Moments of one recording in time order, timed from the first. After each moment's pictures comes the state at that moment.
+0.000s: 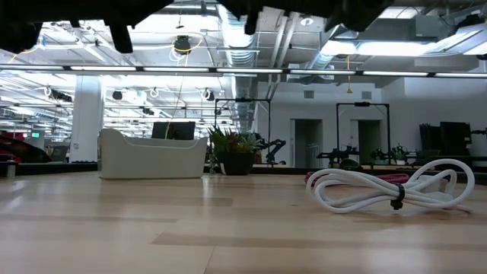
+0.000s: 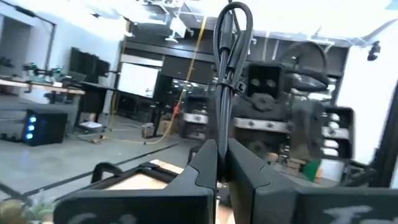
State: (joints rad) left arm -0.37 1.16 0.26 1.33 -0.70 0.01; right arm 0.04 1.74 1.06 0.93 0.00 0.15
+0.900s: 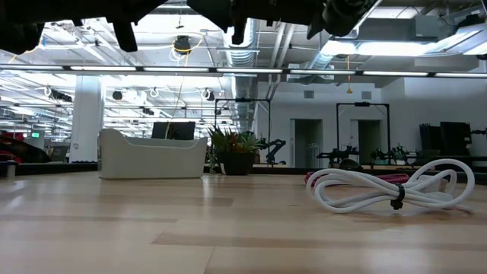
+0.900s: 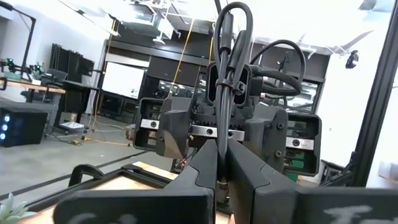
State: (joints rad) left arm -0.37 1.19 0.27 1.36 -0.64 -0.02; right arm 0.01 1.83 1.16 0.87 0.00 0.15
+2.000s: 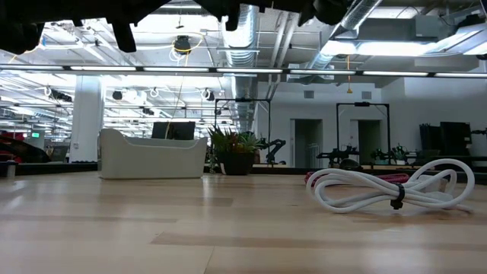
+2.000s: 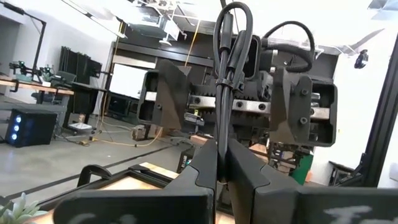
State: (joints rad) left arm -0.37 1.19 0.27 1.37 -0.67 -0.01; right arm -0.01 1.84 1.27 0.80 -0.03 0.15
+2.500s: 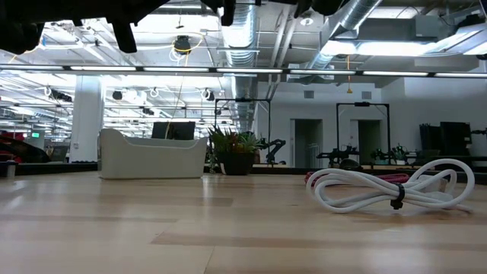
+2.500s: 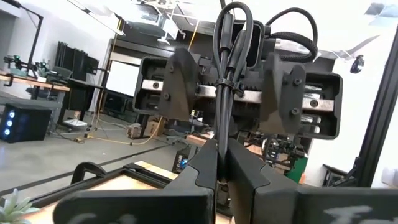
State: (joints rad) left arm -0.37 1.19 0.27 1.37 -0.66 -0.04; right arm -0.01 1.84 1.35 0.68 -0.06 0.16
